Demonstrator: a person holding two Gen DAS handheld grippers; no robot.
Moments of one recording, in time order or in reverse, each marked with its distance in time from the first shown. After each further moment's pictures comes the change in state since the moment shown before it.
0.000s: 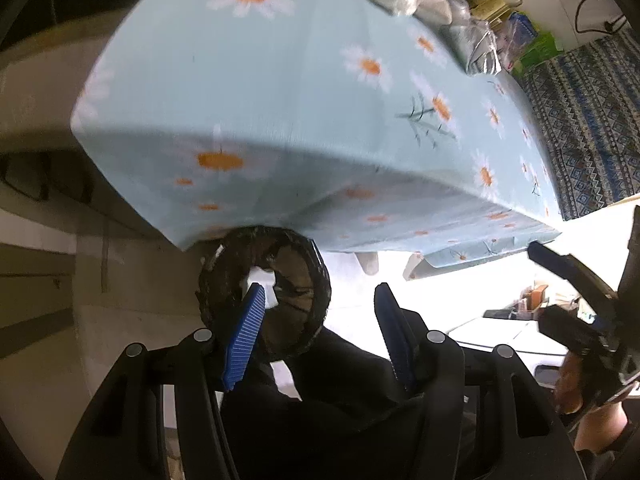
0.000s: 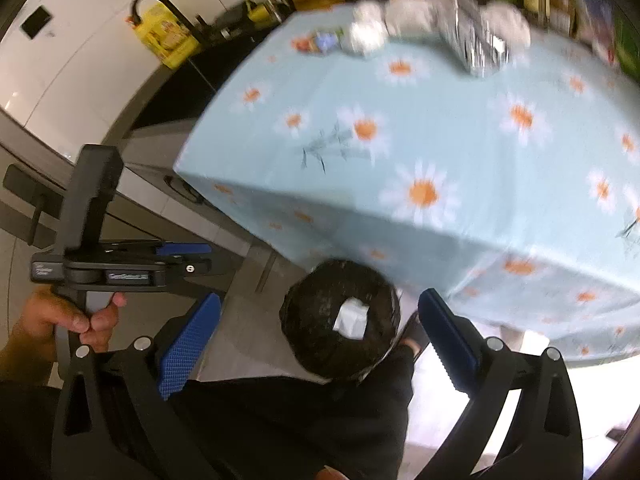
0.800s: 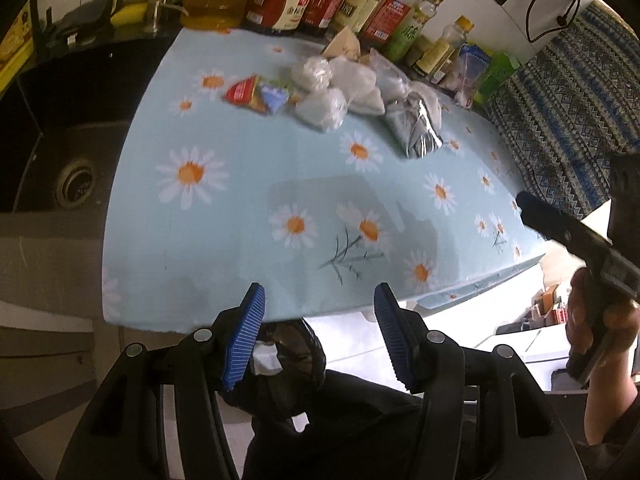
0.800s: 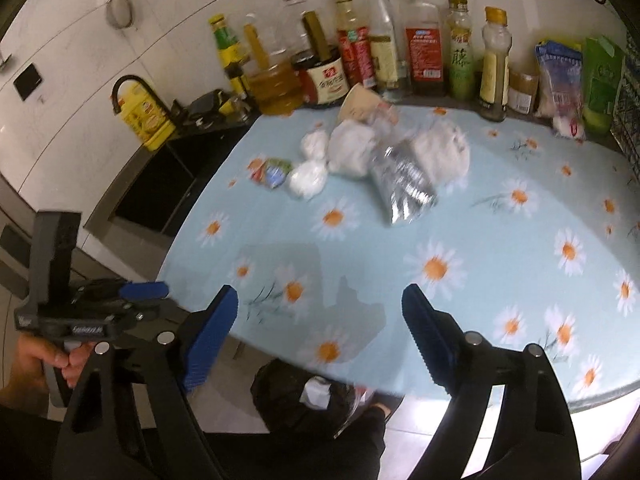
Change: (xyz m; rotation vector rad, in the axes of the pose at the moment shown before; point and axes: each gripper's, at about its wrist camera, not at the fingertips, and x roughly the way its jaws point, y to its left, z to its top) left arm -0.064 -0.055 0.071 0.147 -0.171 0.015; right arm -0.061 -0.065 0.100 0.028 -0.196 -0.076
